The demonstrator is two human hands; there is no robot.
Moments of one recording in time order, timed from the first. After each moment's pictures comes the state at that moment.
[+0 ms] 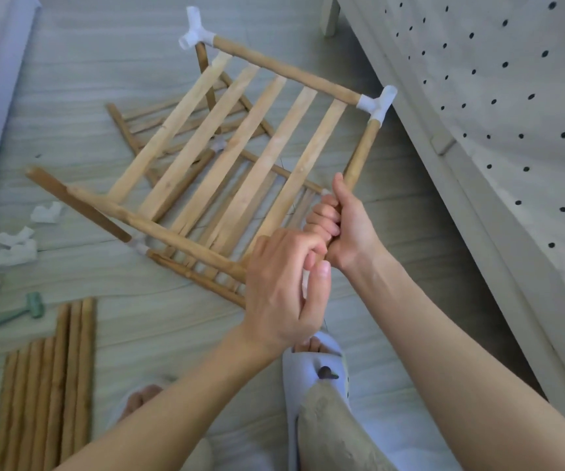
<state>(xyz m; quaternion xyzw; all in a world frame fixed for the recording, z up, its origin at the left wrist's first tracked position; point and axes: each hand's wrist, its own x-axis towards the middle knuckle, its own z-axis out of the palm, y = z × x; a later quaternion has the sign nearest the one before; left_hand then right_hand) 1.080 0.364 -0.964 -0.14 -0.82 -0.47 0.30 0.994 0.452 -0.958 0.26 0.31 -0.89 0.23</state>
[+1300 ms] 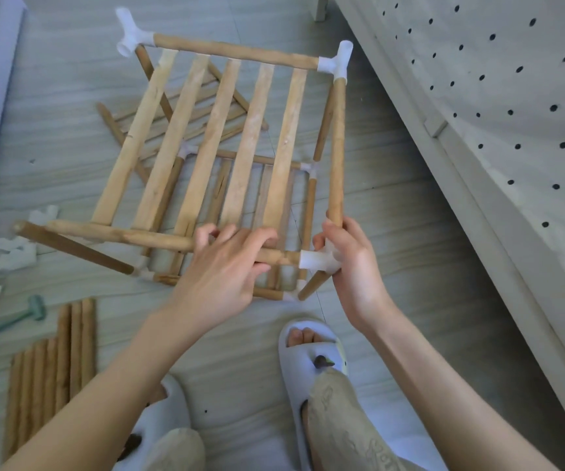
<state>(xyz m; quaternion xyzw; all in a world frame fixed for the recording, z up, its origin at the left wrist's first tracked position) 1.069 0.304 -0.986 -0.21 -0.96 -0.15 0.06 1.062 0.477 -0.955 0.17 0.67 -0.71 0.13</state>
